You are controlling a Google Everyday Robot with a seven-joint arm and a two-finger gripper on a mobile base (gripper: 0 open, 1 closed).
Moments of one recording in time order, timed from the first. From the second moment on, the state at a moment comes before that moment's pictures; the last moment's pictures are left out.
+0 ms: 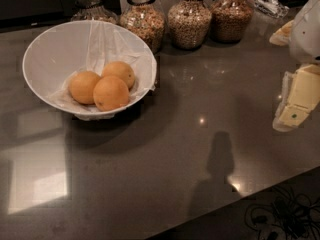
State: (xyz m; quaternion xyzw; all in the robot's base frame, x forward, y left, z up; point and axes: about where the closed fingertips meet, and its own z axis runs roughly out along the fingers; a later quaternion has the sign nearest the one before) arm 0.438 -0.217 0.976 -0.60 0.78 -0.03 0.16
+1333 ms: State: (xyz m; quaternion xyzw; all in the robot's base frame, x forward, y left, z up) arm 0.492 -0.123 0.943 -0.64 0.74 0.02 0.19
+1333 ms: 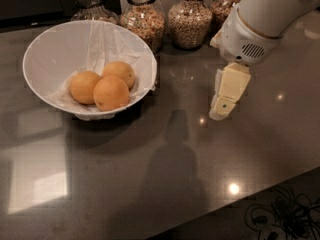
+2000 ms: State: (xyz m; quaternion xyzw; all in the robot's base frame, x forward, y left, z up) arm 0.492 -0.116 0.941 -0.64 0.74 0.03 0.20
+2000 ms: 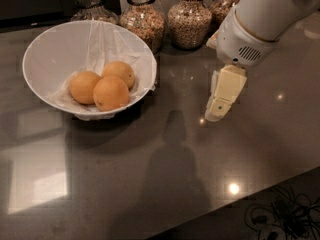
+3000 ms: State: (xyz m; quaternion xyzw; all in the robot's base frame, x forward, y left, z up) arm 0.493 -0.036 0.956 -0.53 0.77 0.11 0.33
